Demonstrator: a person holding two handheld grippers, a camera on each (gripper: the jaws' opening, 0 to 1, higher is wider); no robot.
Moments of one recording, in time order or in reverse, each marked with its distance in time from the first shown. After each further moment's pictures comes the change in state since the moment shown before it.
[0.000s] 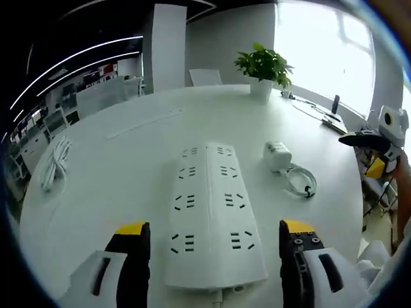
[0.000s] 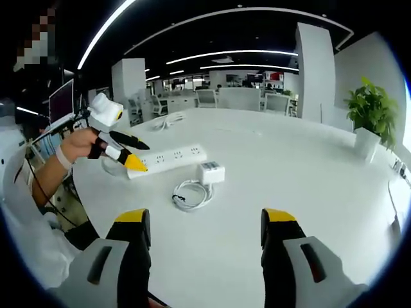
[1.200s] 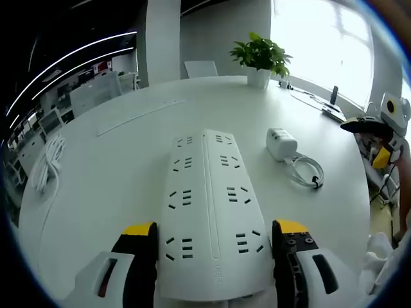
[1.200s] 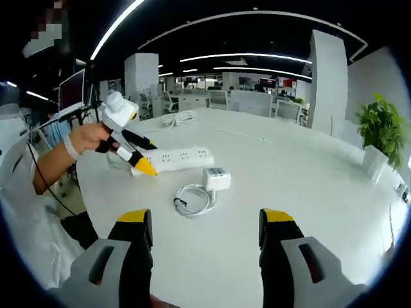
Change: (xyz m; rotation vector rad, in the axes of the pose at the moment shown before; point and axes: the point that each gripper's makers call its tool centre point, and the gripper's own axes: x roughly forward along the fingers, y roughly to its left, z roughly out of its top) left arm 0.016 0.000 -0.009 0.036 0.046 -0.013; right arm 0.016 0.008 0.026 -0.209 -0.039 0.081
